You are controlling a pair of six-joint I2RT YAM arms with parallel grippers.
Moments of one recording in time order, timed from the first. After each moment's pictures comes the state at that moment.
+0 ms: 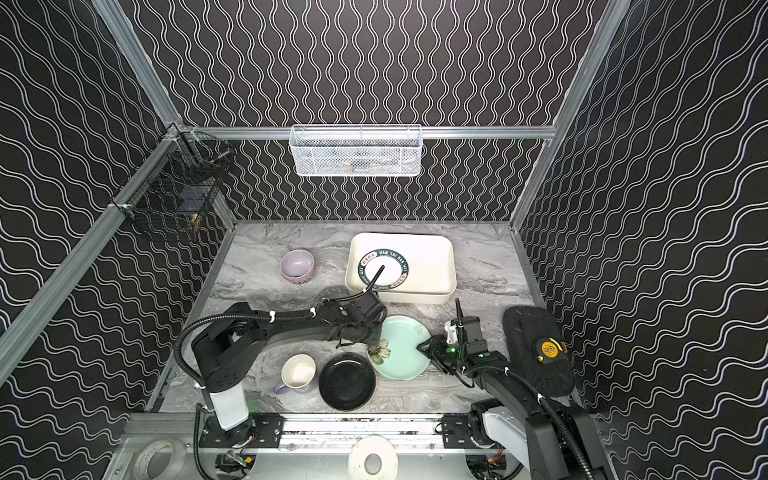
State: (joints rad) left arm -0.85 1.86 1.13 -0.41 -0.06 -0.62; right arm 0.23 1.05 0.24 -0.15 -0.54 0.89
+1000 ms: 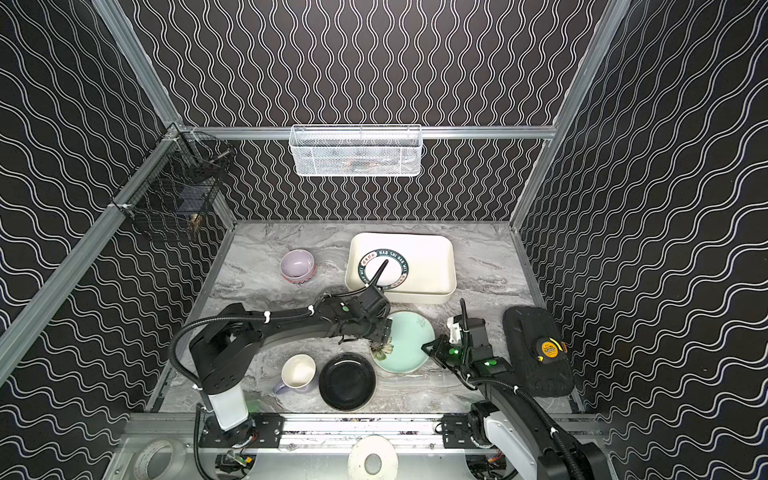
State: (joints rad) left arm -0.86 1.82 1.21 -0.47 -0.06 -0.59; right arm 0.23 0.84 0.25 -0.25 -0.53 0.85
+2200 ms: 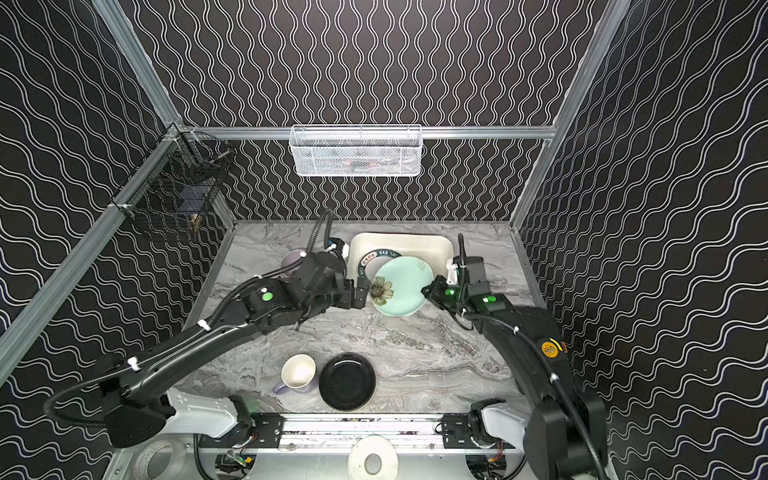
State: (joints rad) left arm -0.83 1.35 1.40 -0.73 -0.30 -0.54; right arm 0.23 1.26 0.92 -0.42 -0.41 0.76
